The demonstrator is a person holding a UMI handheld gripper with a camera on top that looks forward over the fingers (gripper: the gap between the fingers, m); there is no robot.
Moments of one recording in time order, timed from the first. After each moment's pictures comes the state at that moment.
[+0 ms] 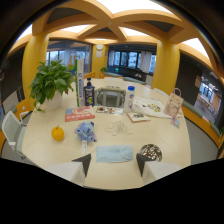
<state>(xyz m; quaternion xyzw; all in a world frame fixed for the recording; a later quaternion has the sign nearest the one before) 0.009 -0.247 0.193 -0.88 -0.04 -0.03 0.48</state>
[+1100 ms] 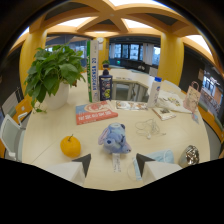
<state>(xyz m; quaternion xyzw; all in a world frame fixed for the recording) -0.129 -0.141 0.113 -0.90 -0.02 -0.01 0.45</state>
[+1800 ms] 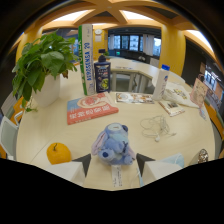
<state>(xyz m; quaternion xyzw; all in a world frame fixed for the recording) -0.125 -0.076 0.060 -0.92 -0.02 -0.01 0.40</state>
